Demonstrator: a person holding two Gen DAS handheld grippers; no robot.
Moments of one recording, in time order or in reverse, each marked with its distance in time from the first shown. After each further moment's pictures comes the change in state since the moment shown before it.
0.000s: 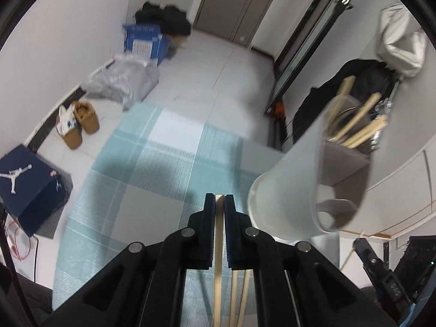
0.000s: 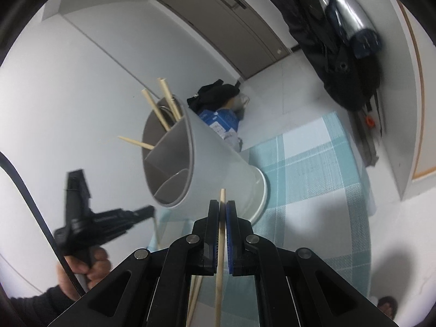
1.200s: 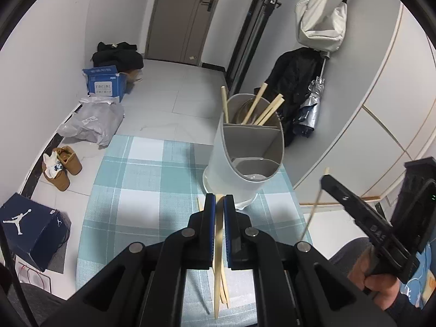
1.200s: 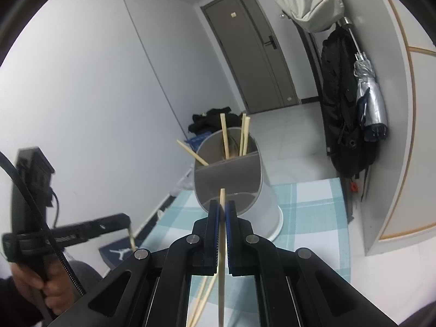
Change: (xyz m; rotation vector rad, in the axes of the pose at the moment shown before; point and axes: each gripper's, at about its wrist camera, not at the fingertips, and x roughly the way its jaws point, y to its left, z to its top) left arm -0.070 -0.019 -0.028 0.253 -0.081 -0.140; right arm -0.038 0.106 -0.009 -0.298 -0.127 -0.140
